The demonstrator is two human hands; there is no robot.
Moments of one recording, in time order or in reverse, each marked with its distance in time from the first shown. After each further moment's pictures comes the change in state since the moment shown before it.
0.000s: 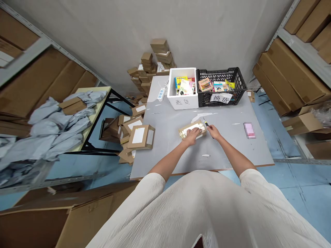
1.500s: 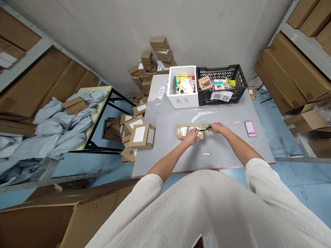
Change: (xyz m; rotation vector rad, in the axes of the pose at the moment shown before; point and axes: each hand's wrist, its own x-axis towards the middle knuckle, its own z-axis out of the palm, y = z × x) left_hand -0.006 0.002 0.005 0.156 0.050 -0.023; right_hand 0.026 -0.041 -0.050 -1.010 -0.508 -0.205
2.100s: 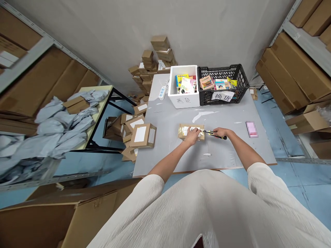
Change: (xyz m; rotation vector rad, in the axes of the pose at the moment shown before) left_hand -0.001 -0.003 -0.001 -0.016 0.009 0.025; right_hand -0.013 0.022 0.035 0.644 -0.177 0.035
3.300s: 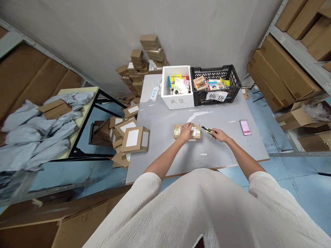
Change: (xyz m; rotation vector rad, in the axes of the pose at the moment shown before) left_hand 0.012 -0.014 -0.016 -0.195 0.155 -0.123; right_hand -0.052 0.006 0.033 0.256 0.355 -0.062
